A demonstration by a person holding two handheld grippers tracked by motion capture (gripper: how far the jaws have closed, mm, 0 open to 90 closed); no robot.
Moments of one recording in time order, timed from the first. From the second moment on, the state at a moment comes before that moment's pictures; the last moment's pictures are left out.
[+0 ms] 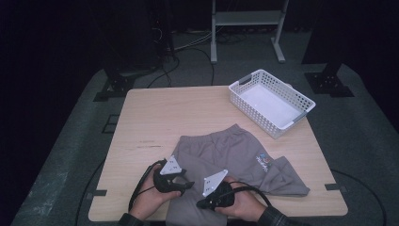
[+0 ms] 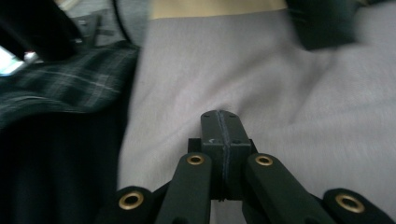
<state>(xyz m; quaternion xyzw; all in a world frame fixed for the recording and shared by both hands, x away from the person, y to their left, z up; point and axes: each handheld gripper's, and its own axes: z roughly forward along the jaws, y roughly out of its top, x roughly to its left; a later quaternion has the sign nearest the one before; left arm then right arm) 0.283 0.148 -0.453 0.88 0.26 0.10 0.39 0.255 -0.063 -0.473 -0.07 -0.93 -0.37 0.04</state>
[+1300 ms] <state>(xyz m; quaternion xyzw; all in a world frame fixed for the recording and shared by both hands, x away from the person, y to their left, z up) 0.444 0.168 -0.464 0.84 0.41 0.17 0.33 0.326 -0.176 -0.438 -0.23 -0.89 -0.39 -0.09</state>
